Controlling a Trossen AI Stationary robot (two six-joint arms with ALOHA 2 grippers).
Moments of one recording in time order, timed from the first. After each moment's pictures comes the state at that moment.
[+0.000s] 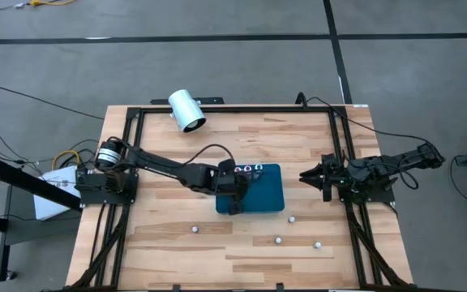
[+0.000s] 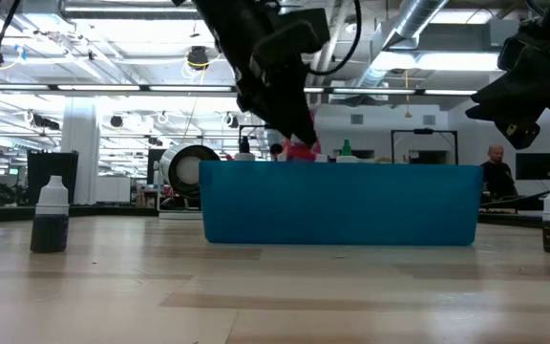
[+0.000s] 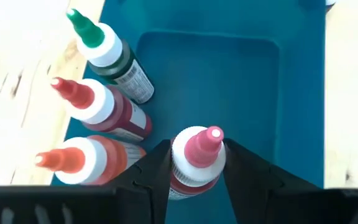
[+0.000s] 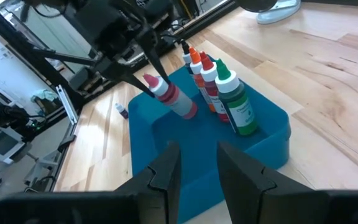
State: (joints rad) left arm -0.15 1.88 1.41 -0.46 -0.30 -0.23; right arm 0.29 0.15 0.16 -0.32 0.32 0.58
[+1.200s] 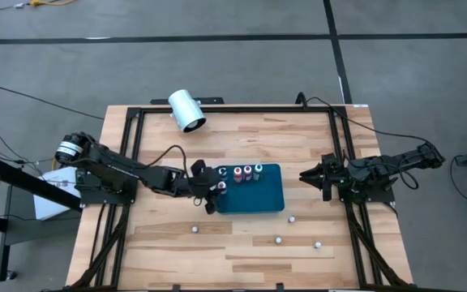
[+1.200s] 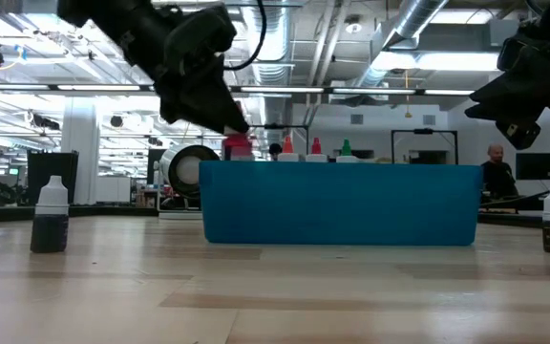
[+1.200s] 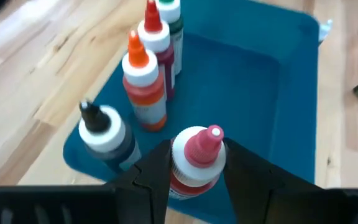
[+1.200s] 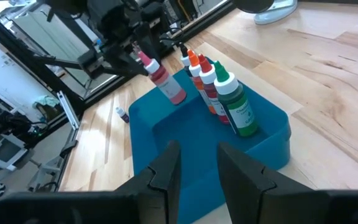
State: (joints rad) left arm -0.22 1.51 0.85 -0.05 -0.42 -0.43; right arm 0.29 0.15 0.16 -0.31 0.32 0.60
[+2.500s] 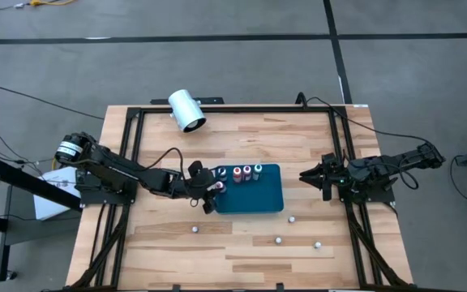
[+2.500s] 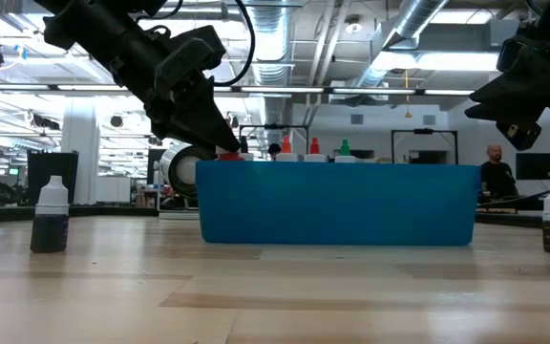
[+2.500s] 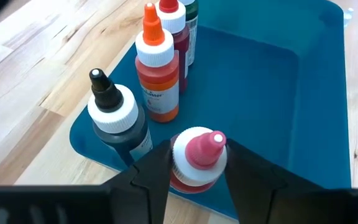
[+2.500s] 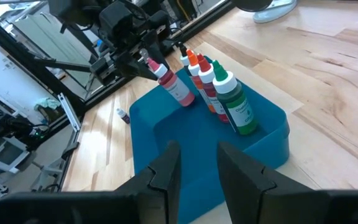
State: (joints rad) left arm -0.22 1.51 0.74 0.08 -0.45 -0.42; right arm 0.29 0.15 0.16 -0.31 0.32 0.62
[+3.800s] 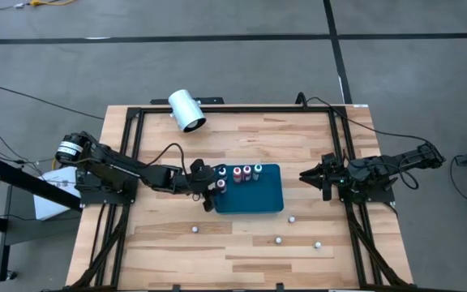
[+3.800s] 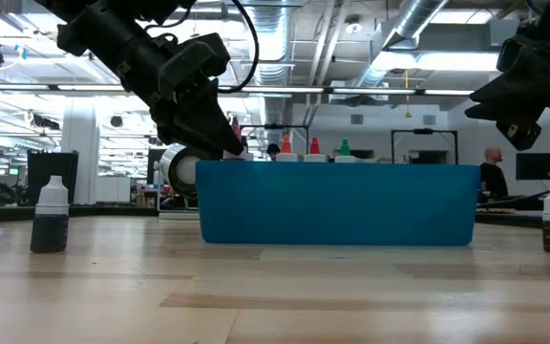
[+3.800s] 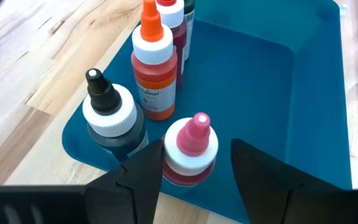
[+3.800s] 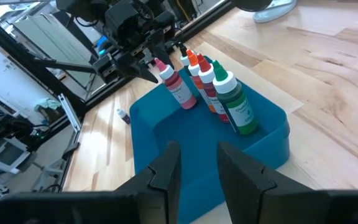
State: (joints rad) left arm -0.17 1.51 0.74 0.08 -0.35 -0.40; right arm 0.29 0.15 0.16 -0.31 0.32 0.63
